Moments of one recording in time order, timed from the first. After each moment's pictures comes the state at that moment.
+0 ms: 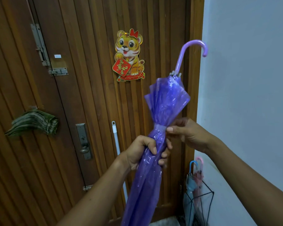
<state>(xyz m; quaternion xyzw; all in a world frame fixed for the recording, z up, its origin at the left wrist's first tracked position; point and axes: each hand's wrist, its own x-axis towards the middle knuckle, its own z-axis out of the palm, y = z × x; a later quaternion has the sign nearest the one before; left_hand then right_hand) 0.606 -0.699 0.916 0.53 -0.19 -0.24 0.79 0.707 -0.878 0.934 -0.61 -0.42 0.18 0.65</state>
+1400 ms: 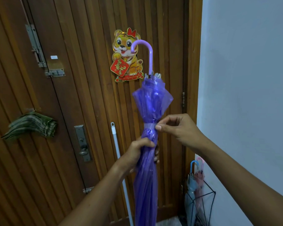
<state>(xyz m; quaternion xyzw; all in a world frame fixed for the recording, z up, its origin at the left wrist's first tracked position) 0.619 -0.685 0.897 0.62 -0.08 -0.04 0.78 0.694 -0.857 0.940 -0.65 -0.42 0.01 0.63</state>
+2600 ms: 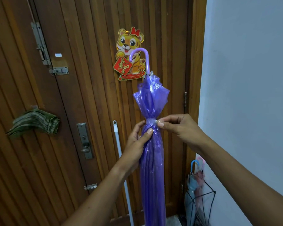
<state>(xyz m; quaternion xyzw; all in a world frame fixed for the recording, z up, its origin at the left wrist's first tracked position) 0.612 -0.684 0.897 0.61 -0.09 0.15 0.77 0.684 -0.851 0.944 -0.66 -0.36 0.03 0.66</state>
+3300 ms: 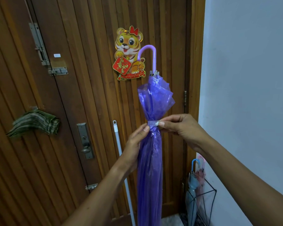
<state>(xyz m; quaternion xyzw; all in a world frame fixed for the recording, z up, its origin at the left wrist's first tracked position) 0.607 -0.682 0.900 0.62 -0.12 0.10 0.77 0.685 -0.854 0.945 -0.63 -0.31 0.08 0.70</state>
